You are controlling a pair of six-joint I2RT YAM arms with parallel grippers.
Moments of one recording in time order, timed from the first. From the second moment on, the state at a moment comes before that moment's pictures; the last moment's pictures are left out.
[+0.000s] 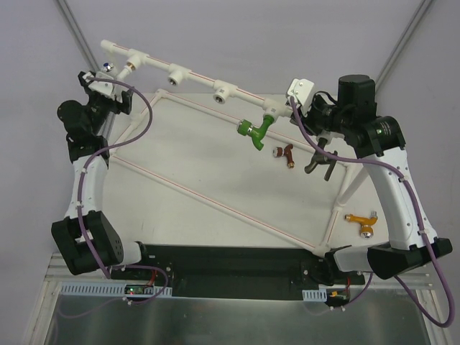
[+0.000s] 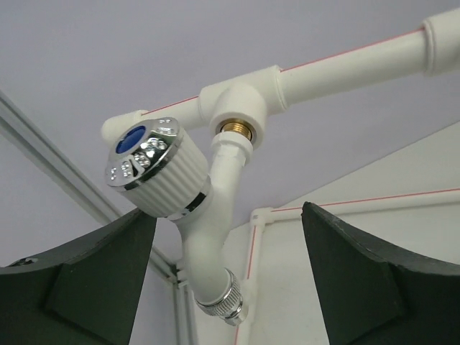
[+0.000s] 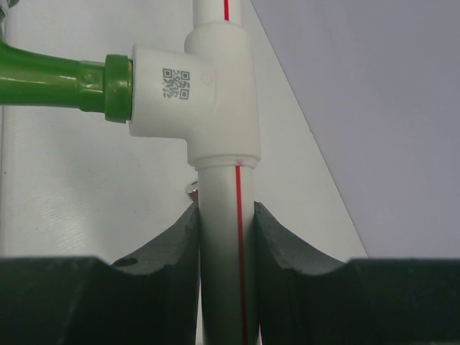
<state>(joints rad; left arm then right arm) 0.28 1.32 1.10 0.44 0.59 0.29 0.35 1.35 1.75 -0.92 -0.41 -0.77</state>
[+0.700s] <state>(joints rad) 0.38 1.58 1.30 0.61 0.90 -0.16 0.36 1.34 1.74 -0.91 -0.40 -0.77</state>
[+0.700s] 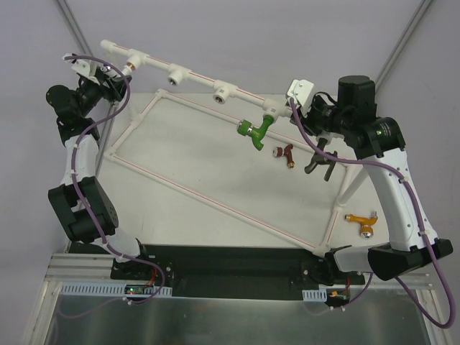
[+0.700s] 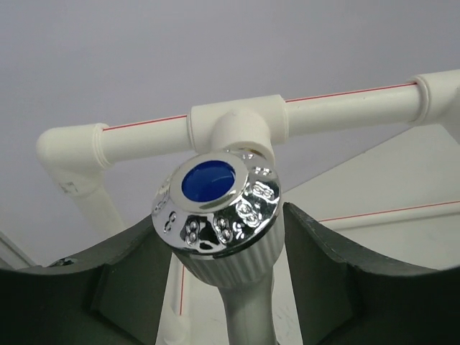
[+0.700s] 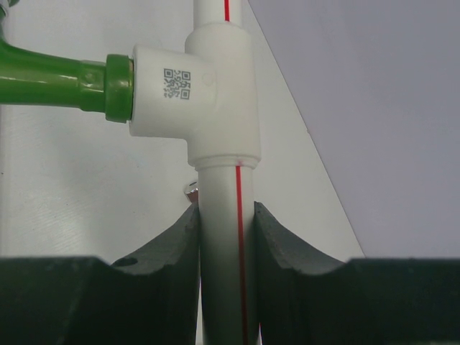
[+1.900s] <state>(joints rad) 0.21 1.42 1.19 0.40 0.51 0.51 0.35 1.33 1.74 -0.94 -0.38 -0.78</state>
